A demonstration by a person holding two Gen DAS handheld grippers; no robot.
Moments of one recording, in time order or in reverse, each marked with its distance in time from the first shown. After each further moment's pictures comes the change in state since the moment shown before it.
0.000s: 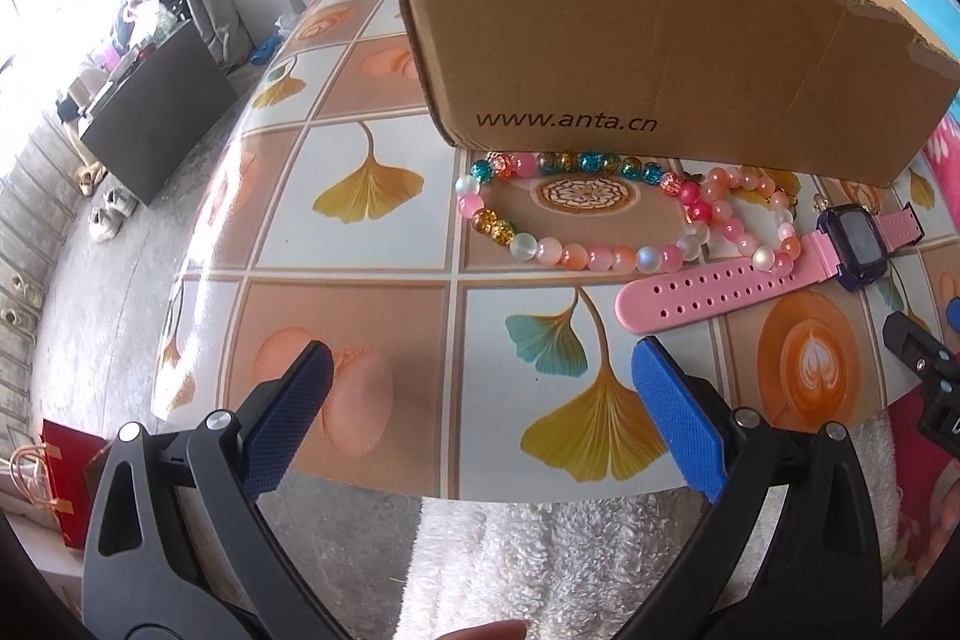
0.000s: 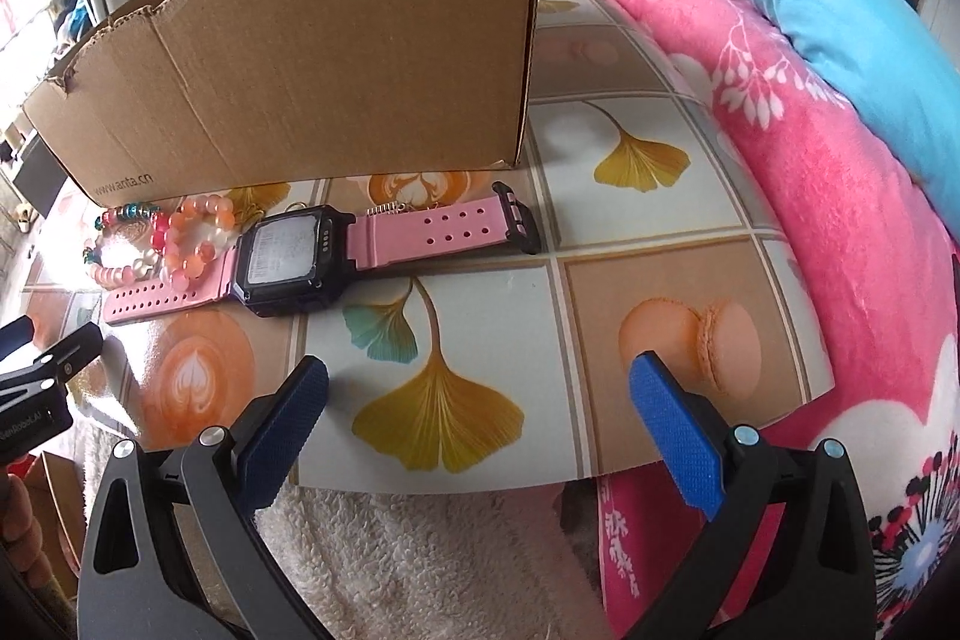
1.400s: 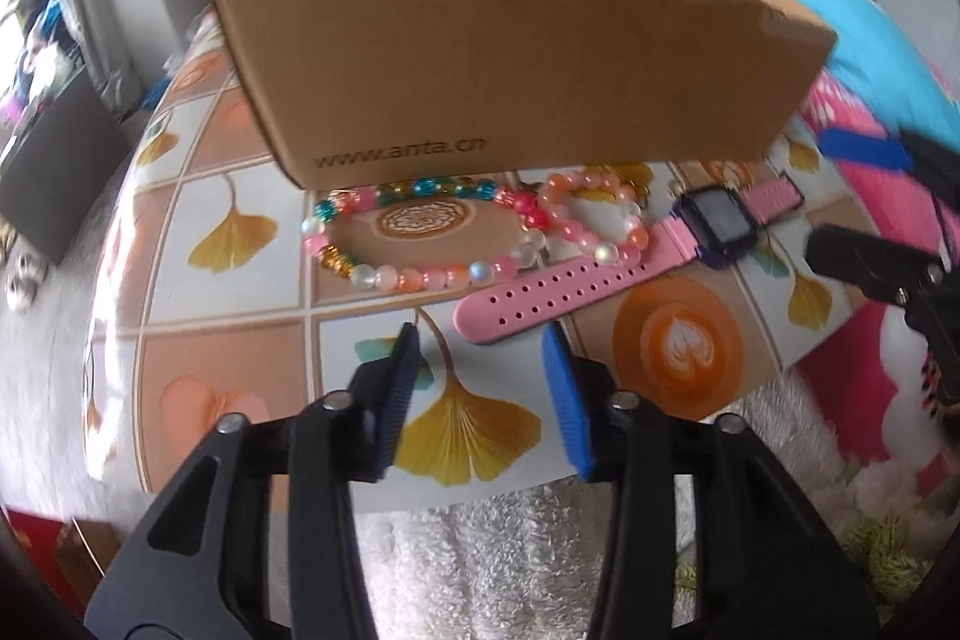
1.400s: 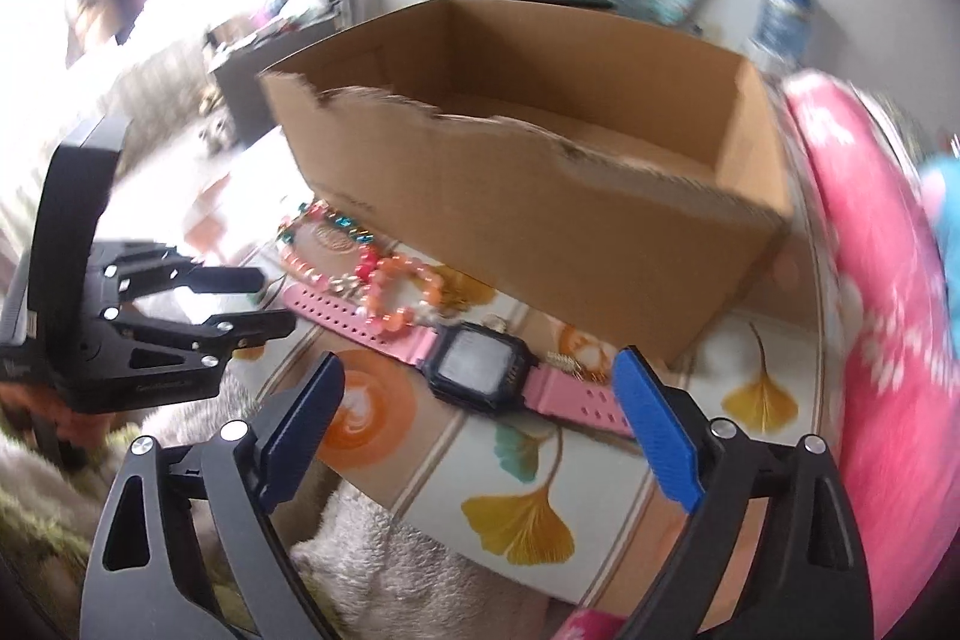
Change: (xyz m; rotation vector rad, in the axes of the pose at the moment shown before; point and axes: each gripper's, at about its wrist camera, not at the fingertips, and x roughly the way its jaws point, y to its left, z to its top) left arm 0.016 -0.021 0.016 0.151 -0.046 -0.260; right arm -0.040 0.038 0.044 -0.517 -0.113 0.387
